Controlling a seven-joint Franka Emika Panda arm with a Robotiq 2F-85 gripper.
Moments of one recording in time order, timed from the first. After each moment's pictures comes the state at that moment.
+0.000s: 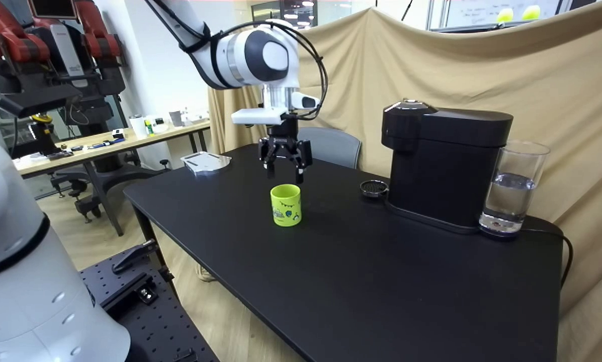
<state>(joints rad) 0.07 0.11 0.03 -2.32 -0.13 2.27 0.04</state>
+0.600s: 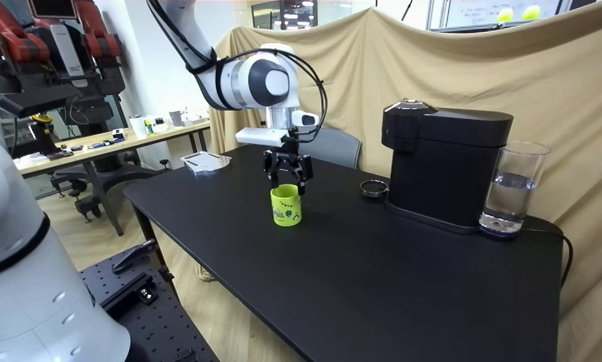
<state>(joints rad) 0.08 0.21 0.04 -2.33 -0.13 2.47 0.10</state>
